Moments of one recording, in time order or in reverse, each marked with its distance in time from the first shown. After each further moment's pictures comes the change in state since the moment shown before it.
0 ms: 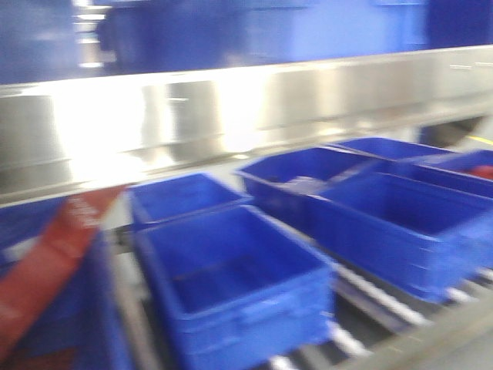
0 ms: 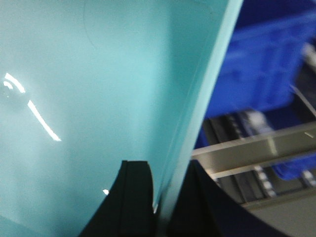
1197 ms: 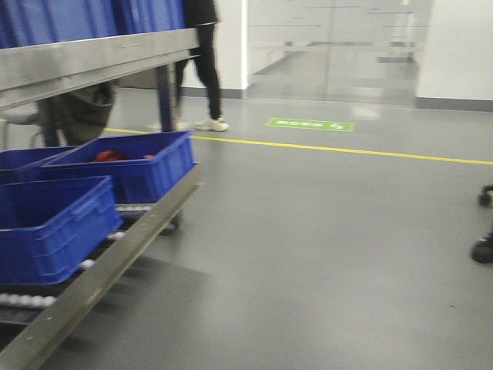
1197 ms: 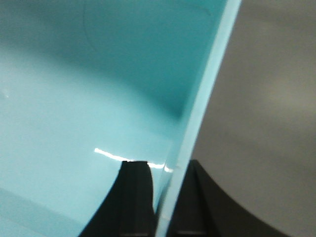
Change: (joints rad) left arm 0.000 0.000 0.000 -0.002 -0.001 0.000; right arm 0.000 0.000 0.000 -0.004 -0.003 -0.002
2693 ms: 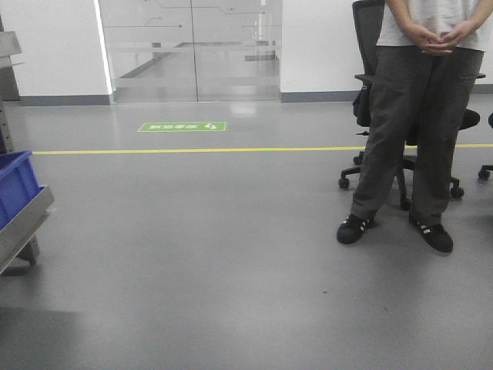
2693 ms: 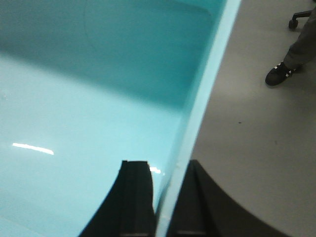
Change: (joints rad) left arm 0.000 -0.002 0.000 -0.002 0.000 0.000; right arm 0.000 -0.006 0.000 -0.002 0.000 0.000
